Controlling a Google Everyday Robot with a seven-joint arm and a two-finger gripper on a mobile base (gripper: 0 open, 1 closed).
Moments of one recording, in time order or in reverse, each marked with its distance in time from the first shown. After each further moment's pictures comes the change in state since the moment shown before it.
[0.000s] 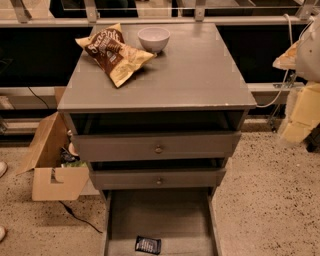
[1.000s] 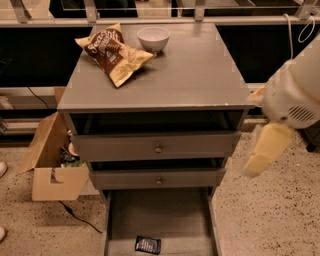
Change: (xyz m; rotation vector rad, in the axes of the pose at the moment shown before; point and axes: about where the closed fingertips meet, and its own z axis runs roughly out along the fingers) arm -0.023 0.040 0.061 -0.086 -0.095 0.064
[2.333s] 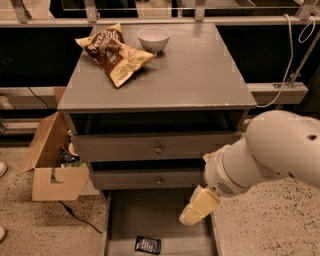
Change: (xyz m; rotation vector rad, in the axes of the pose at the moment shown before) arm -0.020 0.073 0.168 -0.065 -0.151 0.176
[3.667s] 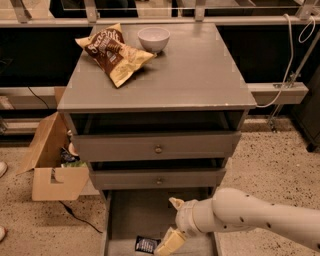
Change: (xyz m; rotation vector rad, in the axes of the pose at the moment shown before) arm 0.045 0.041 0.229 -0.184 -0.280 -0.031
